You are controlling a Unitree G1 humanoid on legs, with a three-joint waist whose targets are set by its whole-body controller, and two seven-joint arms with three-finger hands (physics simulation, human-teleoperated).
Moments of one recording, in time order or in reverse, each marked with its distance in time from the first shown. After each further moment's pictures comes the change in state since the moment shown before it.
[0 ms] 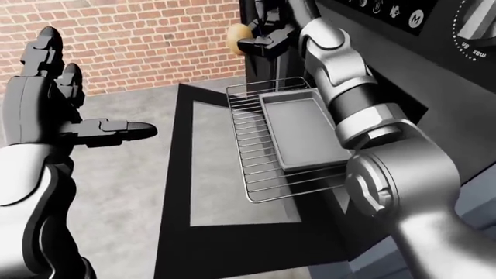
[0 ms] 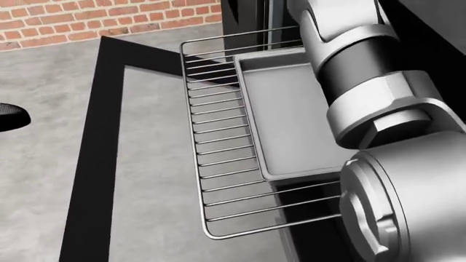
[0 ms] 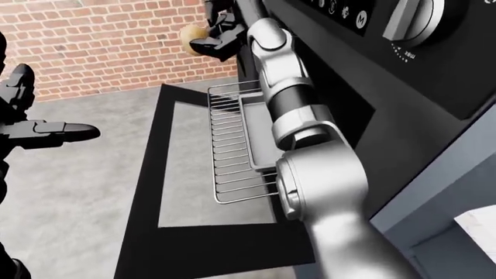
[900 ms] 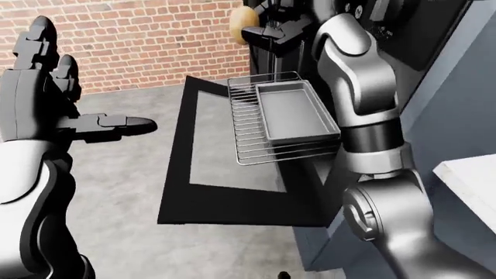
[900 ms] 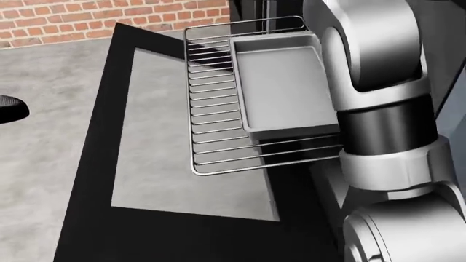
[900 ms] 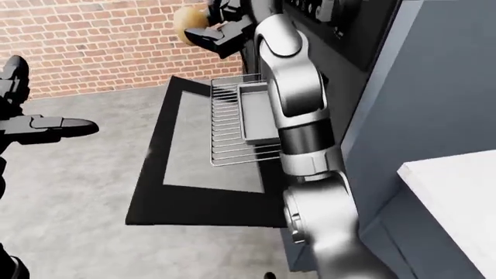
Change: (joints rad) left arm -0.016 0.012 -0.009 -0.002 -0.017 -0.019 0.030; right arm 0.289 0.007 0.046 -0.819 0.086 0.423 -0.071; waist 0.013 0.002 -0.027
